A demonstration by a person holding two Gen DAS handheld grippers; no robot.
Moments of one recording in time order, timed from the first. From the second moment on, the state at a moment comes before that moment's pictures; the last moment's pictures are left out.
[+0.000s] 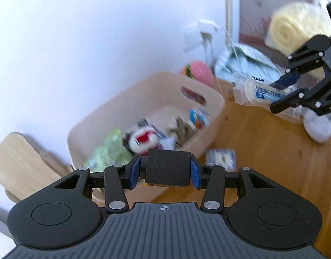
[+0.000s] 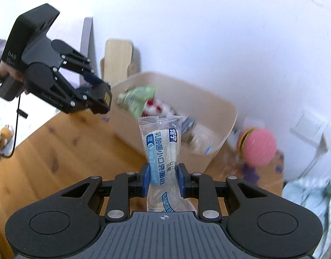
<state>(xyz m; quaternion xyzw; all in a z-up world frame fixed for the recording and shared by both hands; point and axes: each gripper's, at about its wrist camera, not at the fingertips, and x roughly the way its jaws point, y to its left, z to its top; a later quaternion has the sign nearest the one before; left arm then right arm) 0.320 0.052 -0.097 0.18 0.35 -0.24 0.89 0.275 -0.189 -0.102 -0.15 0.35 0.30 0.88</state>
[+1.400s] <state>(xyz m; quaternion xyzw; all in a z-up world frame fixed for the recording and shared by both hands) 0.444 0.041 -0.128 0.03 0.43 0.00 0.90 0.436 -0.106 -0.189 -0.11 0.39 0.21 0.89</state>
